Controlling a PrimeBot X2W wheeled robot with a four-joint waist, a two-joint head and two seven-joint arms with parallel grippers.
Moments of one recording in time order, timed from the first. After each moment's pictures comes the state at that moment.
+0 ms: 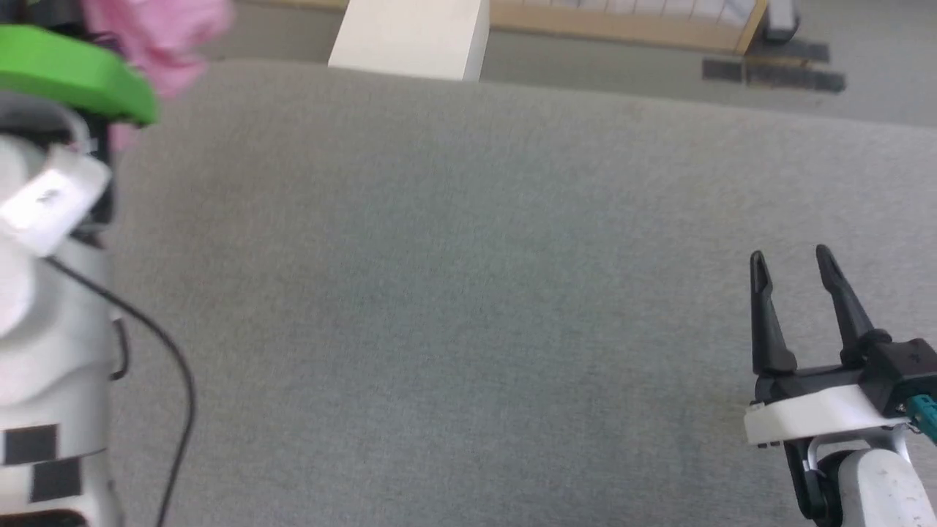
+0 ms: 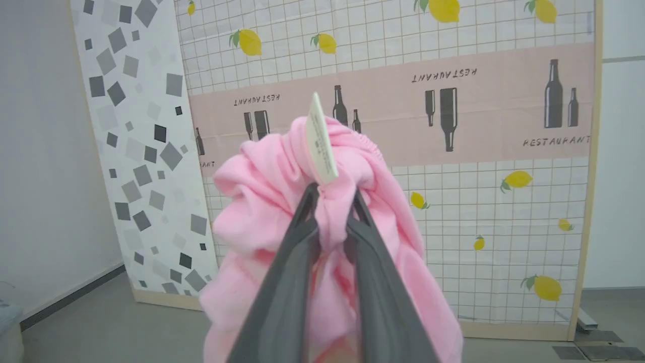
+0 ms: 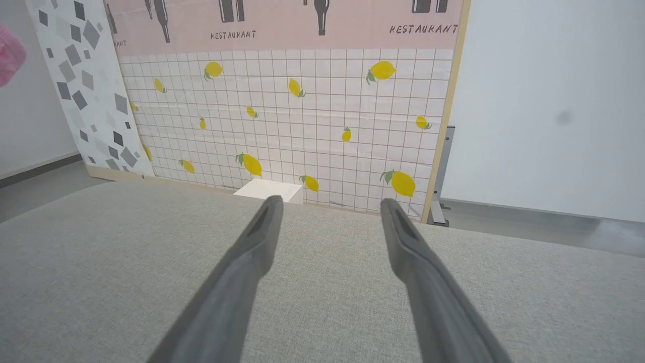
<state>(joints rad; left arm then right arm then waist) -0.83 0.37 -0.06 0.26 -0.30 -0.04 -0.09 -0.10 -0.05 -0.09 0.04 0.03 0.13 -0.26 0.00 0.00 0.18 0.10</state>
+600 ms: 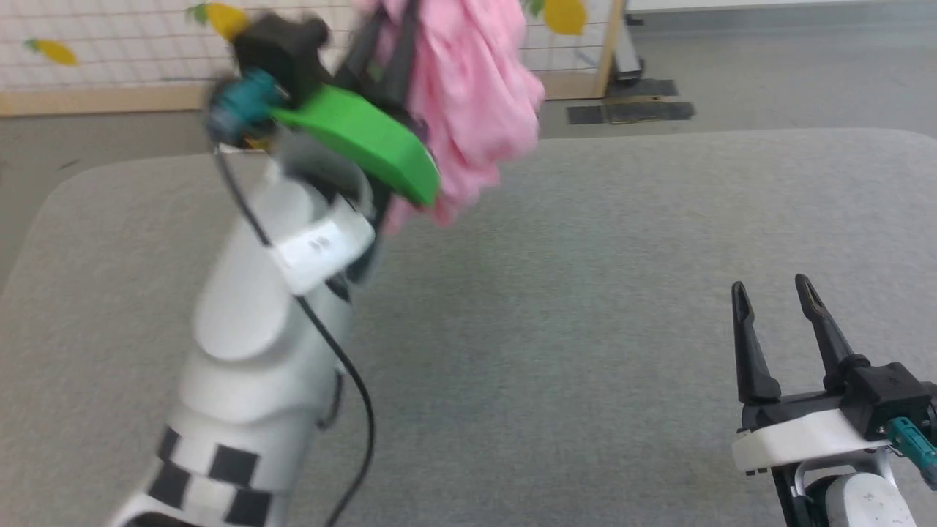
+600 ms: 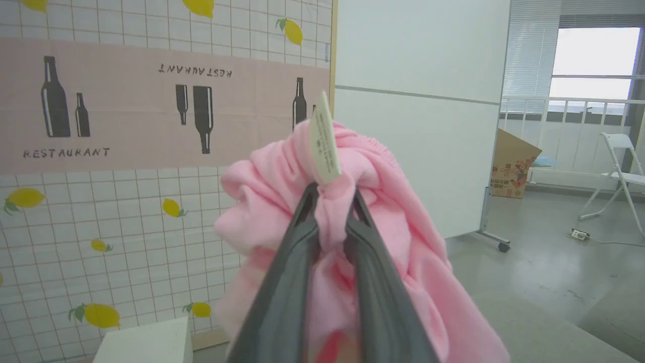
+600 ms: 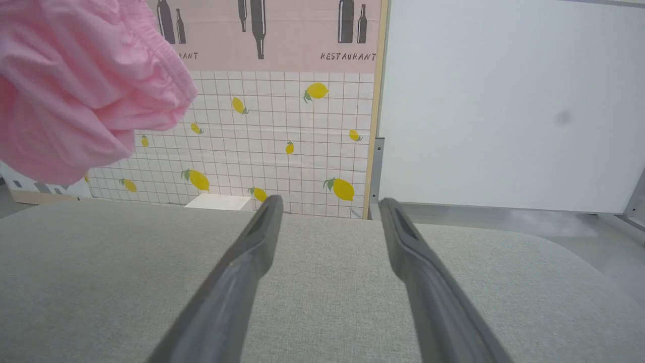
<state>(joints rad) -0.80 0.08 -0.32 0.31 -0.40 -0.09 -0.07 -0.04 -0.05 -0.06 0.05 0.03 0.13 -0.26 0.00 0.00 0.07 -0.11</state>
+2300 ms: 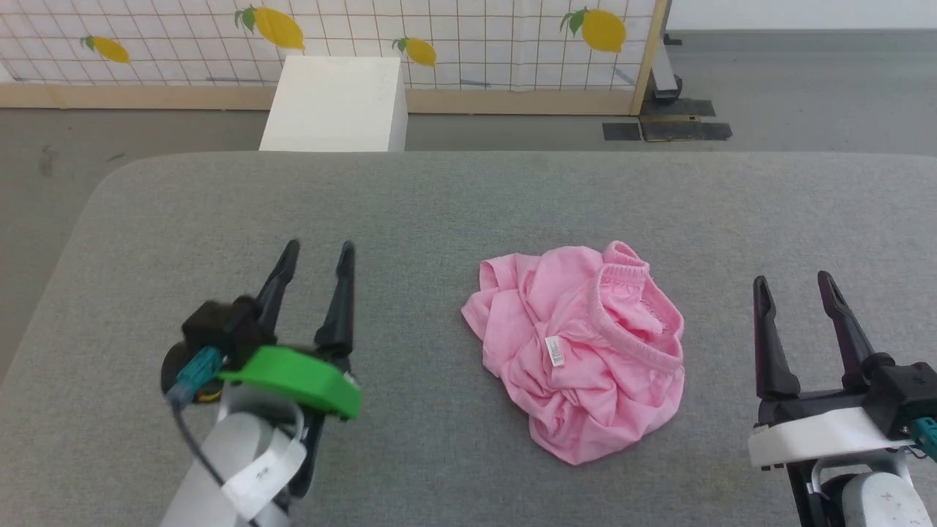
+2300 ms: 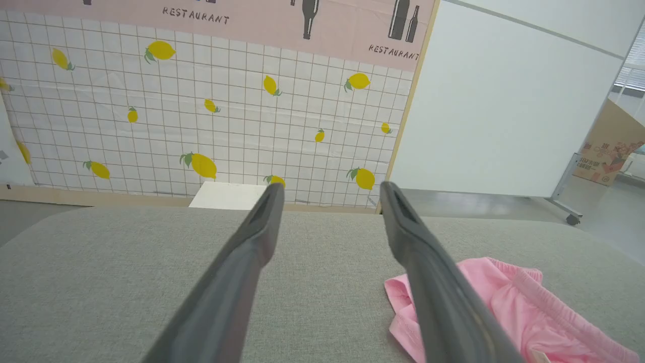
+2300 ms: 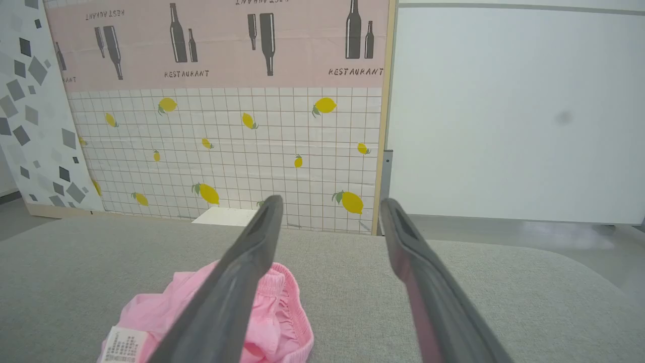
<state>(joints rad) -0.28 0.18 -0.25 0.22 -0.41 -0.05 -0.26 -0.04 -0.05 -0.10 0.03 0.05 0.13 -0.26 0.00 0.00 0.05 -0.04</state>
